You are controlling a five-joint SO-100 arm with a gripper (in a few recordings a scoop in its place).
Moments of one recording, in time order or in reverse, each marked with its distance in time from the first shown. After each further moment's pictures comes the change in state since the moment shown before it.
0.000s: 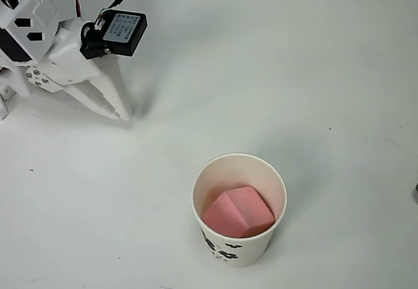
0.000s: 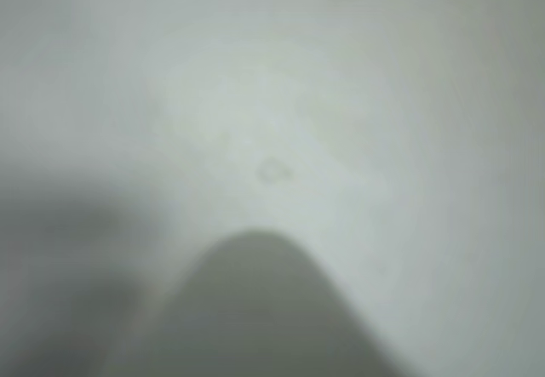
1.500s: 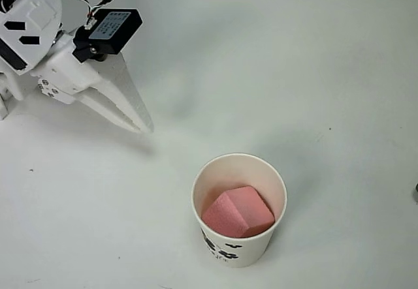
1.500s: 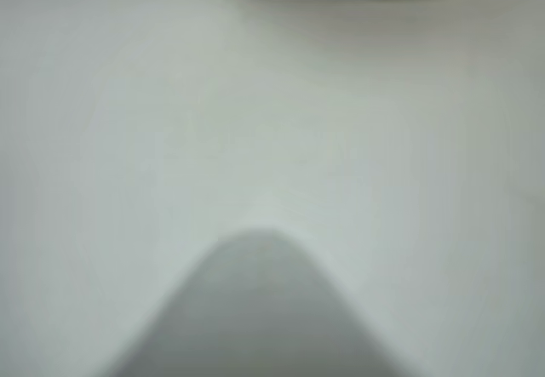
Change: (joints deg) arm 8.0 -0.4 0.0 -19.9 2.4
